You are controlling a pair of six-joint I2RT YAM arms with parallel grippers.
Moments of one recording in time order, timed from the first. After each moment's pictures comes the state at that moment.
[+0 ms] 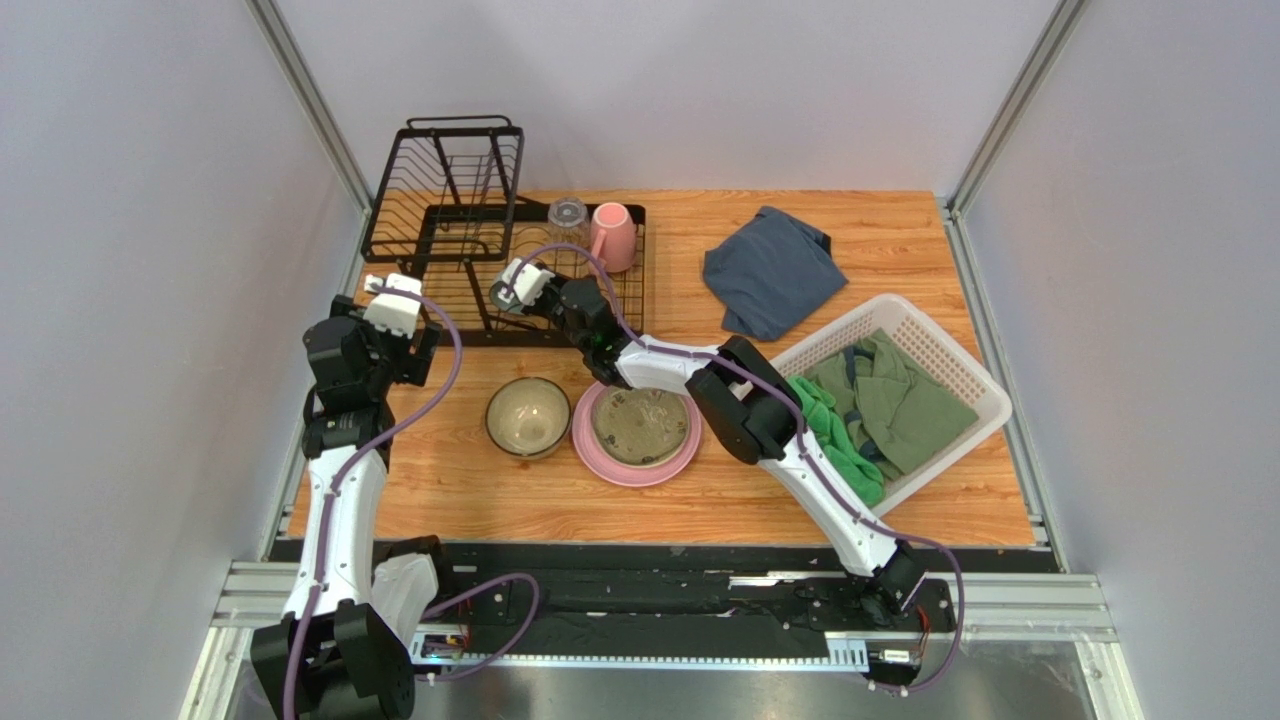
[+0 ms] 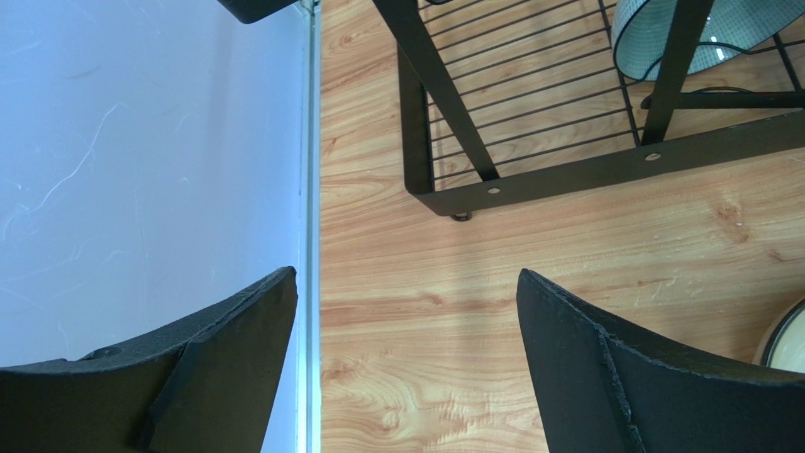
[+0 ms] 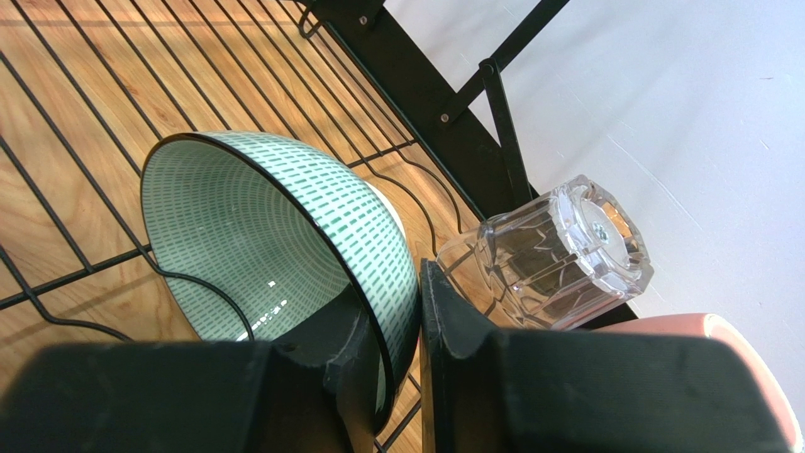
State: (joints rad) left arm 0.24 0.89 0.64 -0.11 0.14 0.50; right arm 0.84 2.60 1.94 0.67 0.15 -0.59
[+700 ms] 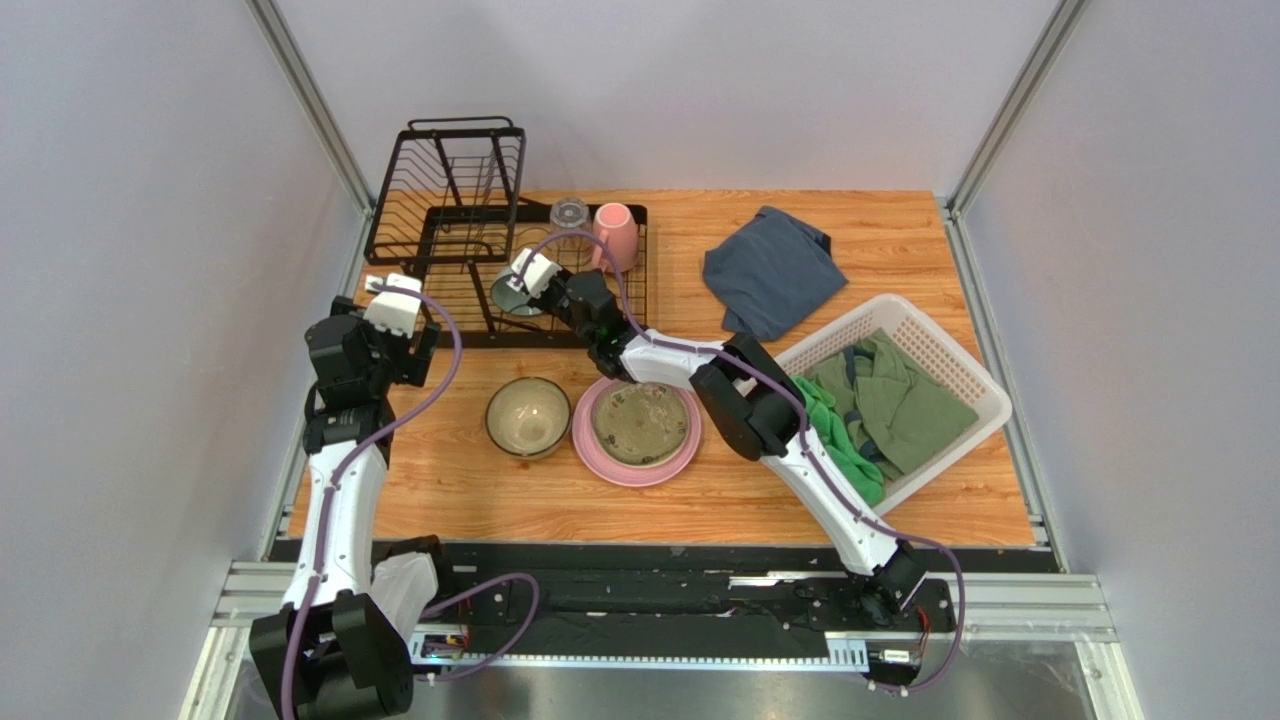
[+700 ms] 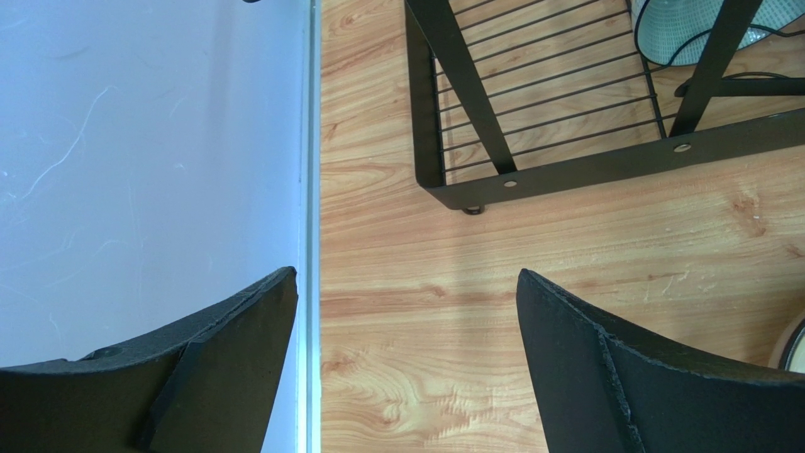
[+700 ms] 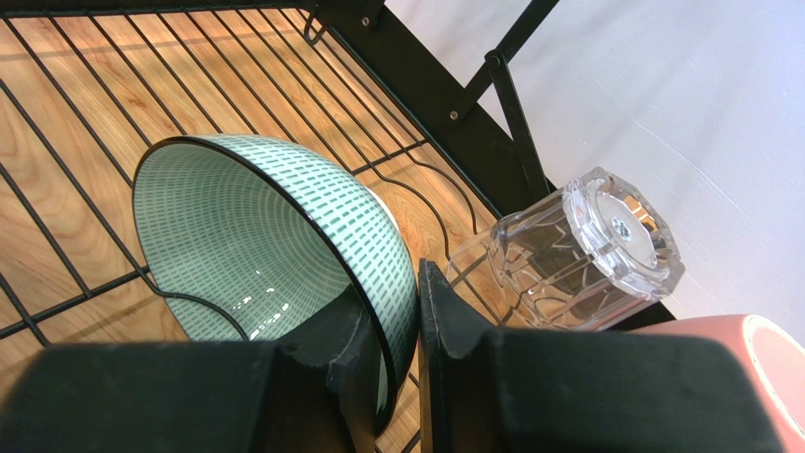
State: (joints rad) left arm 0.24 0.91 0.64 -0.11 0.12 0.50; right arm 0.81 2.60 1.95 0.65 0.11 -0.49
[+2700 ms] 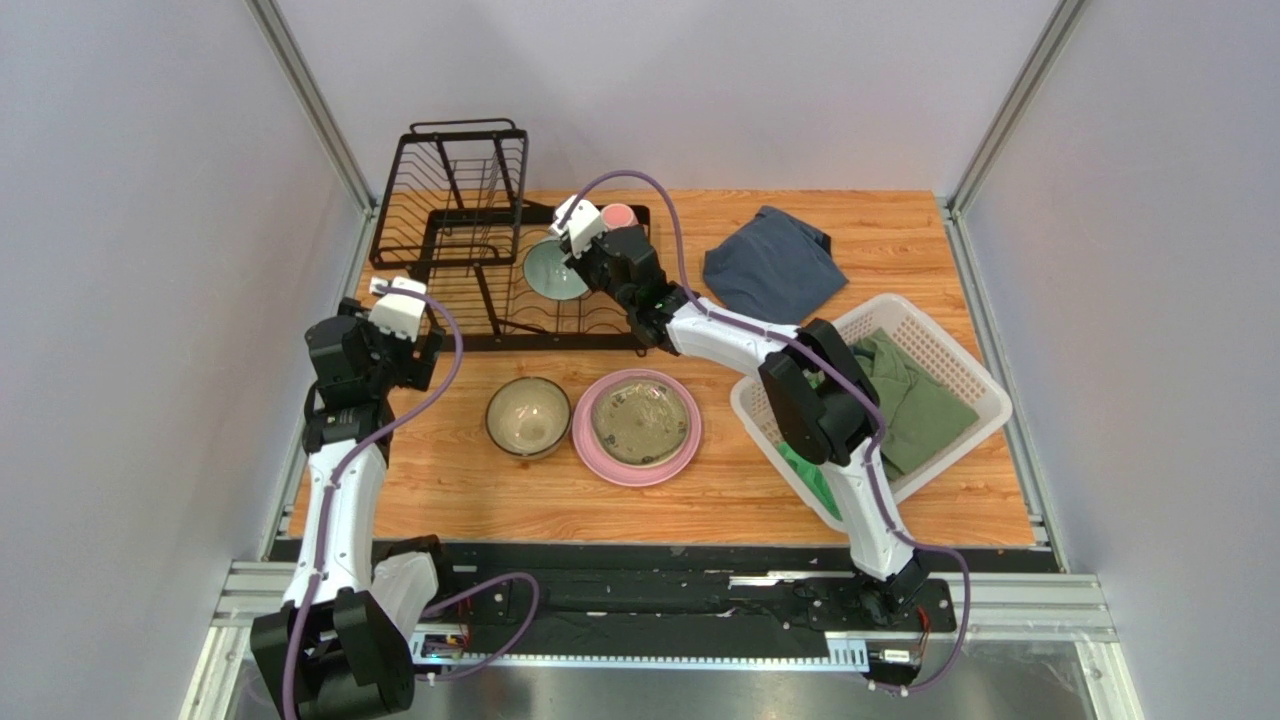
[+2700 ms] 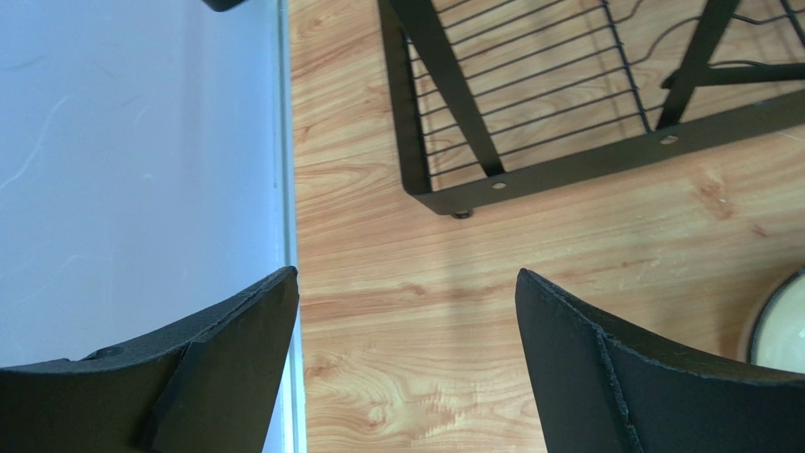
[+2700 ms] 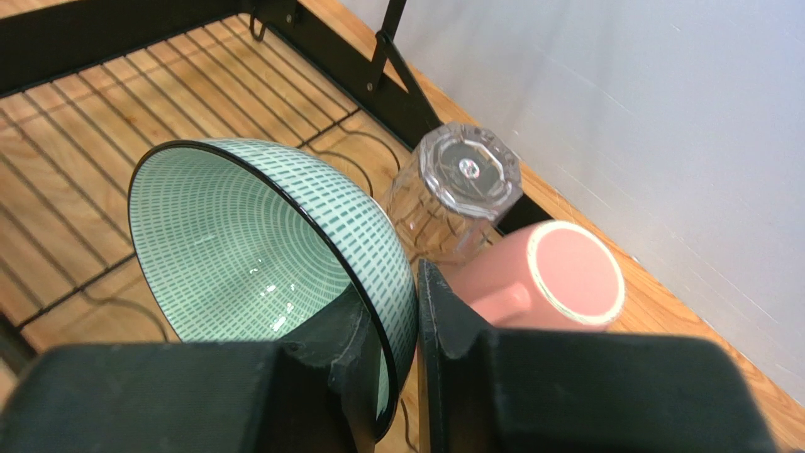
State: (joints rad) left arm 0.25 0.92 0.64 -0.13 0.18 0.51; right arm 0.74 2.24 1.72 0.41 0.10 -0.29
